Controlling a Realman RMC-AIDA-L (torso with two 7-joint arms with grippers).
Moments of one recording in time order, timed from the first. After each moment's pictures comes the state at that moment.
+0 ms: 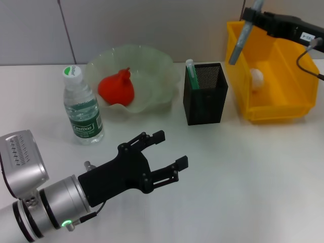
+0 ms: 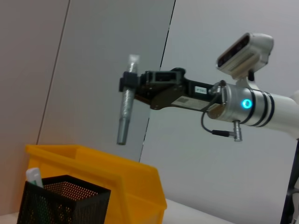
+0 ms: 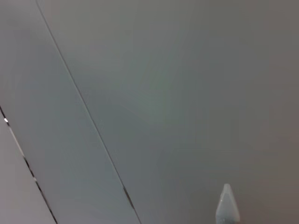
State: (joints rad) left arm -0.47 -2.06 2.09 0.22 0.28 1.37 -0.74; right arm 0.71 2.00 -0.61 -0.58 -1.67 -1.25 1.64
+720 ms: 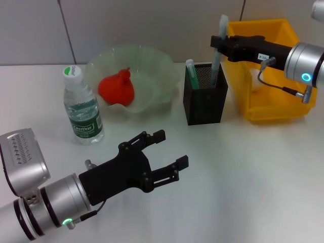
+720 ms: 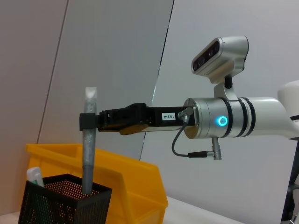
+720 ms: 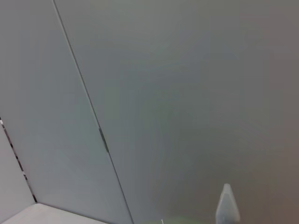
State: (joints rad) left arm -0.48 -2.06 2.09 0.21 0.28 1.37 -0.74; right arm 0.75 2.07 -0.81 -0.57 -1.68 -0.98 1.56
